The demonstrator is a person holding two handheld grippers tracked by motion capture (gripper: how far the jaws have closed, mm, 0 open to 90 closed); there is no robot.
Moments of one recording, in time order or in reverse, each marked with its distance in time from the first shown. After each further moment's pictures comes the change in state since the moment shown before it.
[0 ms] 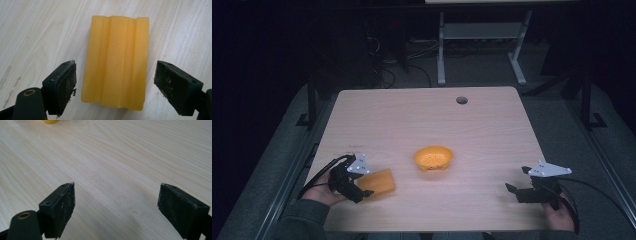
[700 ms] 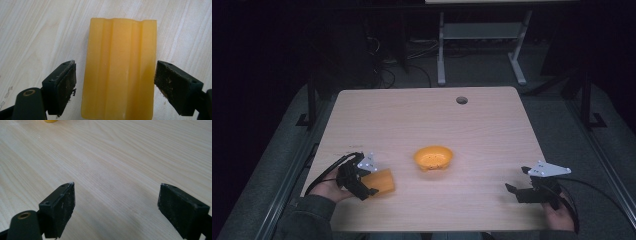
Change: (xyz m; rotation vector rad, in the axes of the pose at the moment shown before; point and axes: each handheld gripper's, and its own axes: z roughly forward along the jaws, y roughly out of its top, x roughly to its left) left arm 0.005 0.012 0.017 0.039 -0.030 -0.002; right arm 0.000 0.000 0.001 0.007 0.004 -0.004
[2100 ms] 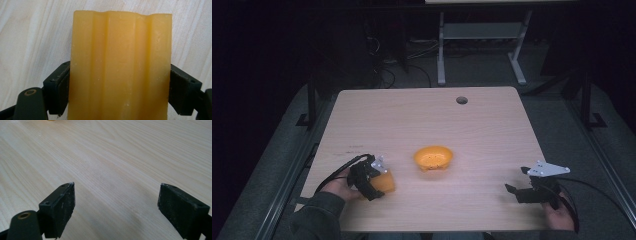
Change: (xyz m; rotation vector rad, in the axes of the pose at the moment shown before) left arm 0.004 0.009 0.036 0.097 -0.077 -0.003; right arm -0.001 0.000 0.001 0.009 0.011 -0.001
